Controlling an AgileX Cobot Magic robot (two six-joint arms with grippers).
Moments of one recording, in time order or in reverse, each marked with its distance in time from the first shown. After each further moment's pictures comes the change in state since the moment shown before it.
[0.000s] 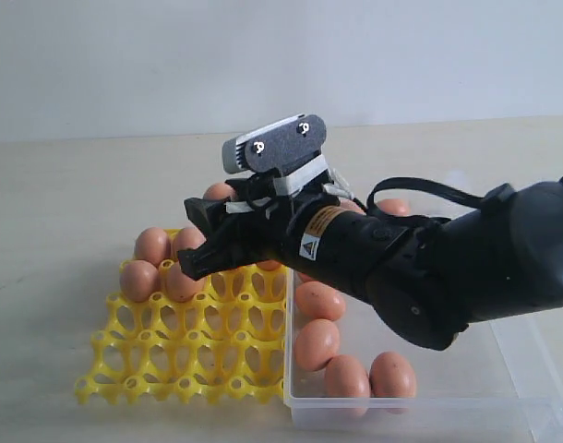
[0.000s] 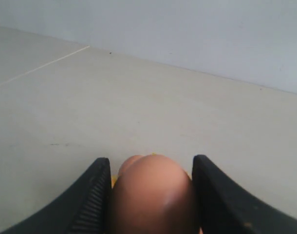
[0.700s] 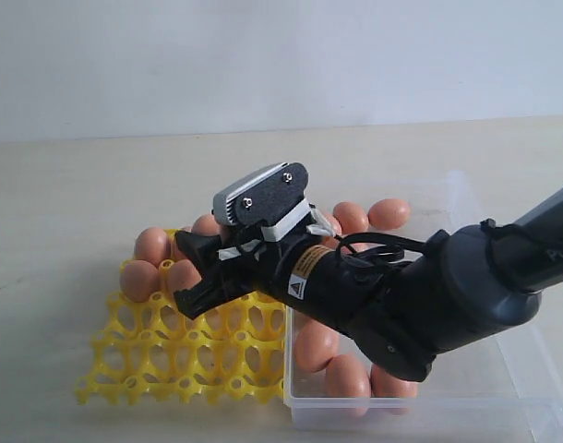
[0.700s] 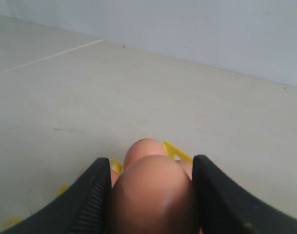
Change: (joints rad) left arm 0.000 0.000 0.000 0.000 0.000 0.000; right arm 0.000 0.176 0.002 -0.058 -0.224 -0.020
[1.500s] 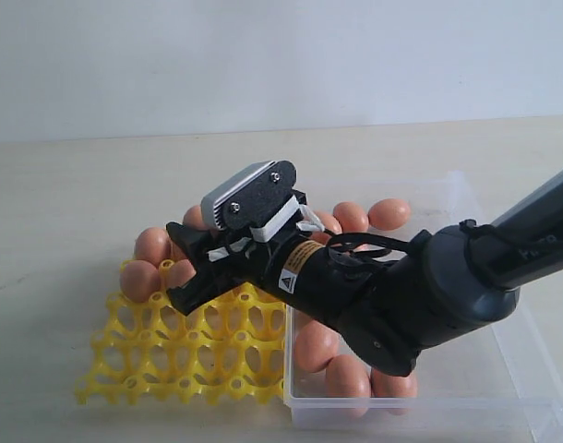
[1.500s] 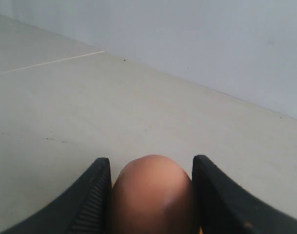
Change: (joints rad) left arm 0.000 0.000 0.000 0.000 0.000 0.000; right arm 0.000 0.040 -0.038 -0.001 -0.061 -0.098
